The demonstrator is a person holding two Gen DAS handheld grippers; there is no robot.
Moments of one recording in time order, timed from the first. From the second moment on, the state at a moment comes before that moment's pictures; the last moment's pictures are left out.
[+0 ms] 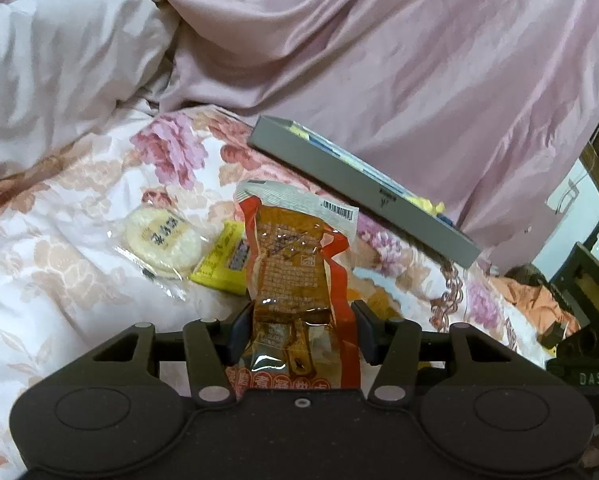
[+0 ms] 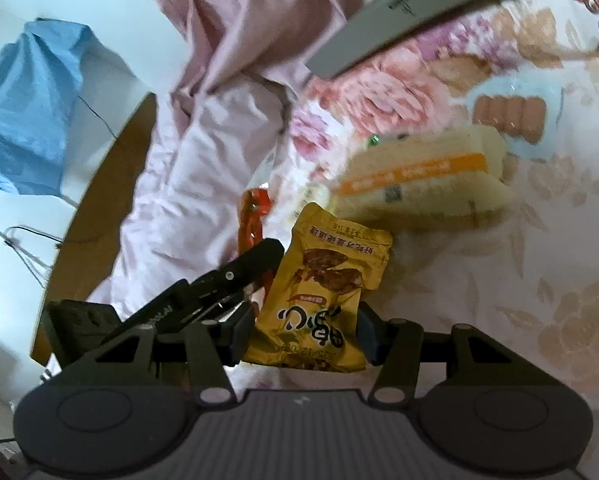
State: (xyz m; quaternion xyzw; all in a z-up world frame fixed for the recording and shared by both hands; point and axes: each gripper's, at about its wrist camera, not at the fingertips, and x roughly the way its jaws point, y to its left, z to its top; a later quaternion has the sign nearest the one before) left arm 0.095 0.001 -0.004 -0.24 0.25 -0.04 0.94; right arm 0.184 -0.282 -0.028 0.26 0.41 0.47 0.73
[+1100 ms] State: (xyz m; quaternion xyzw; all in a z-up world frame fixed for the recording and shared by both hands) left arm 0.303 -0.067 0.081 -0.20 0.20 -0.01 0.96; right arm 0.299 -0.316 0.060 0.20 0.12 0.24 0.94
